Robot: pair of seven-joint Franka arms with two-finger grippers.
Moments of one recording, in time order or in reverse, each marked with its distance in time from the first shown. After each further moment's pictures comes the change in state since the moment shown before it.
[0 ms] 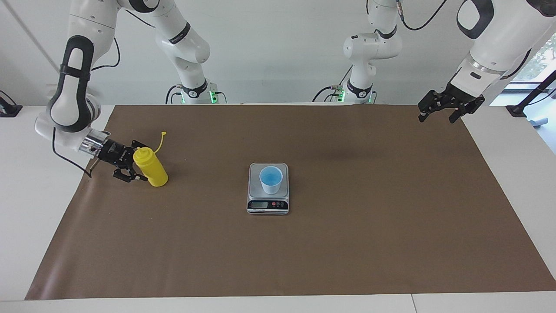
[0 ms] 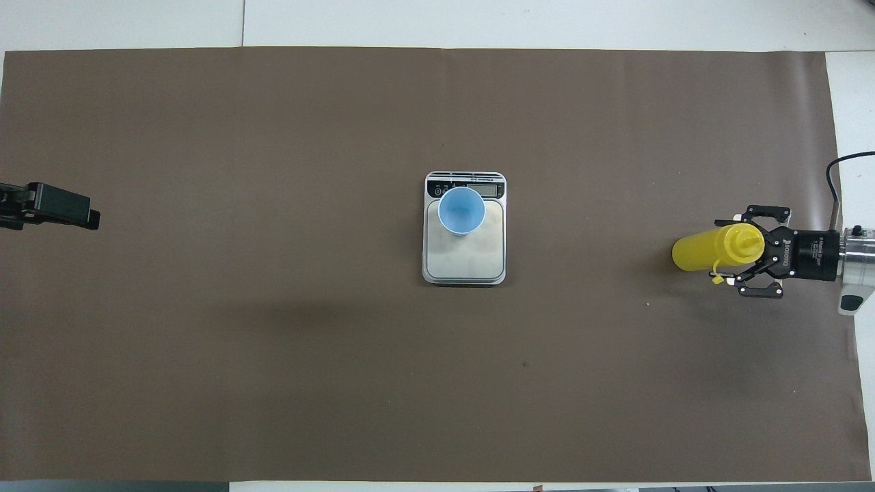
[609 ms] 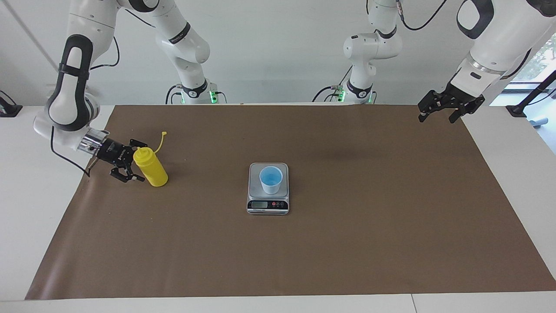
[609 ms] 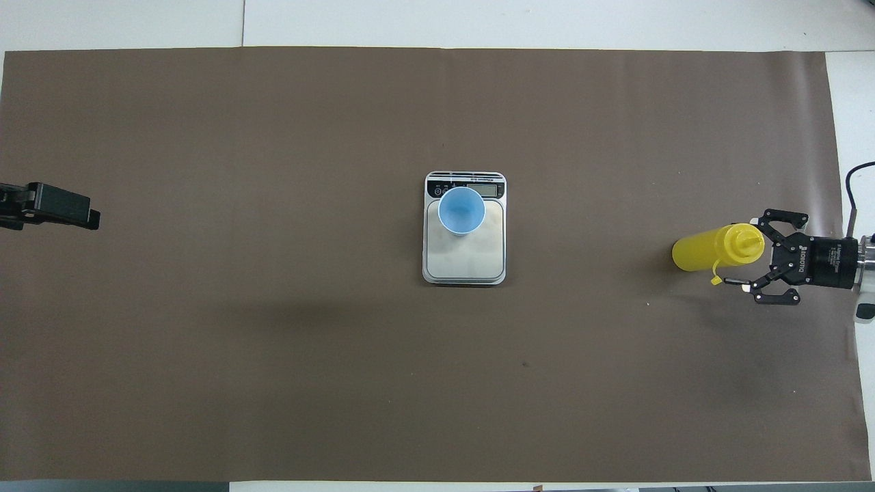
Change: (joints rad) left arm 0.000 0.000 0.000 0.000 0.000 0.000 0.000; right arm -0.058 -0.006 -0.006 0.000 -0.002 -0.050 -0.001
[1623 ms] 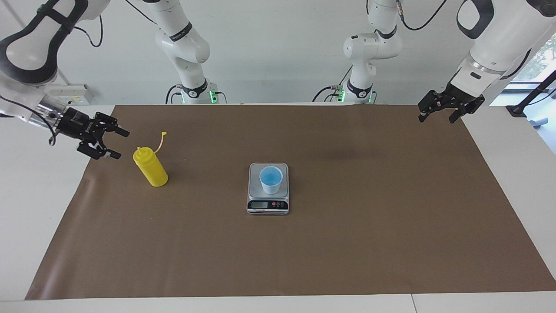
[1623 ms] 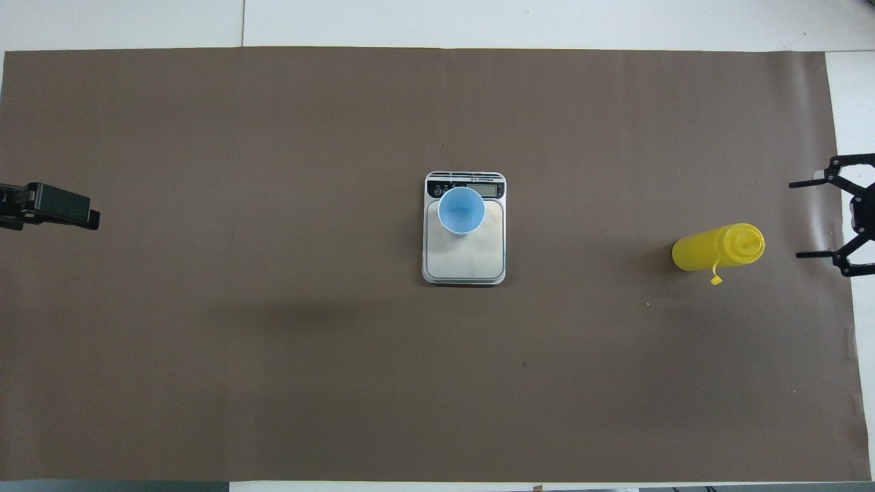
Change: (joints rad) left arm 0.000 0.000 0.000 0.000 0.000 0.000 0.000; right arm 0.092 -0.127 0.012 0.346 -0.251 -0.247 0.118
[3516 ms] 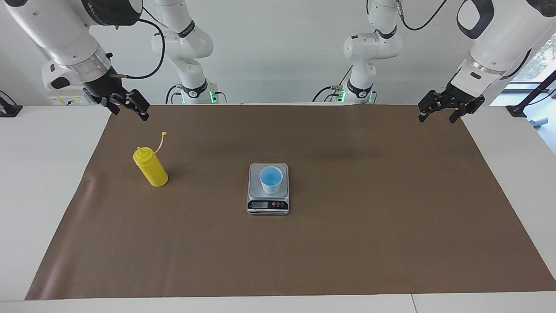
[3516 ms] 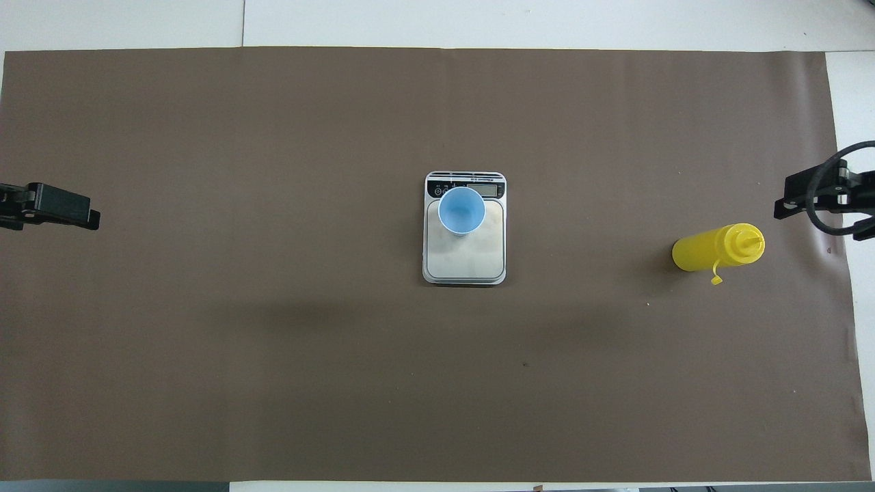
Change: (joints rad) left arm 0.000 0.000 0.000 0.000 0.000 0.000 0.000; right arm 0.494 -0.119 -0.139 0.217 -0.626 -0.107 -0.698
